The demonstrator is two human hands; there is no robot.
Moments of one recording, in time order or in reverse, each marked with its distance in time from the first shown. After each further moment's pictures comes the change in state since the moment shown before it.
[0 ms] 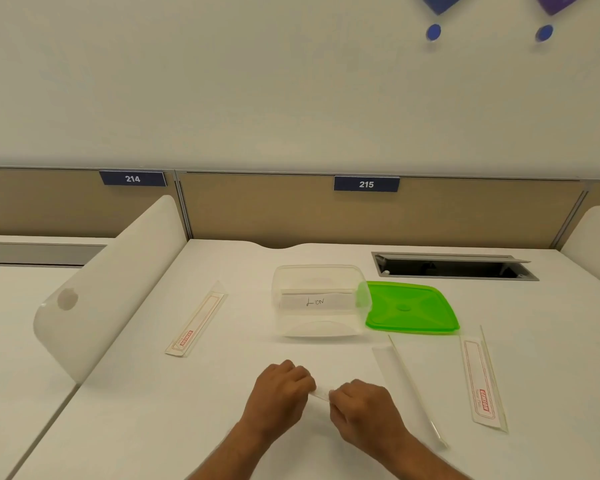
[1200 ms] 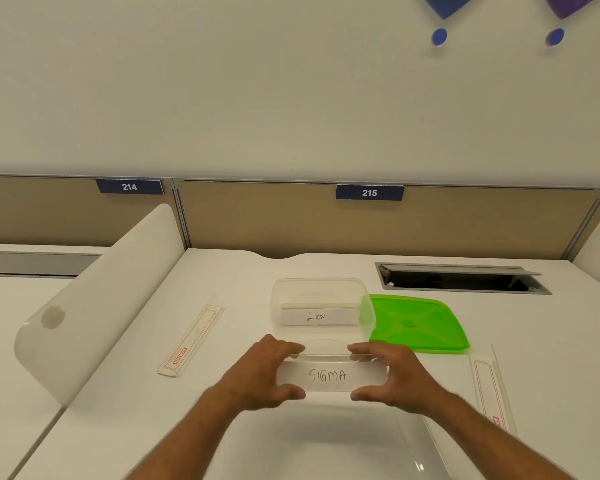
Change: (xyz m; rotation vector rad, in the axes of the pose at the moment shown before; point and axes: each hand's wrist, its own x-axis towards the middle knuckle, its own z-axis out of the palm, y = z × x) left_hand 0.054 -0.050 -0.055 -0.275 -0.331 -0.217; right_hand 0.060 0.084 -0.052 0.611 -0.250 0.295
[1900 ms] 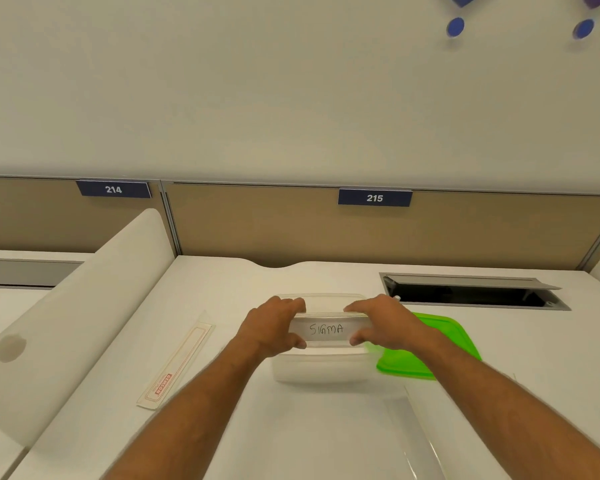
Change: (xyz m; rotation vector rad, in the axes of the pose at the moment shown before) left_hand 0.126 -0.023 -0.035 0.184 0.023 -0.152; right_hand 0.146 0.023 -0.038 -0.378 -0.161 0.116
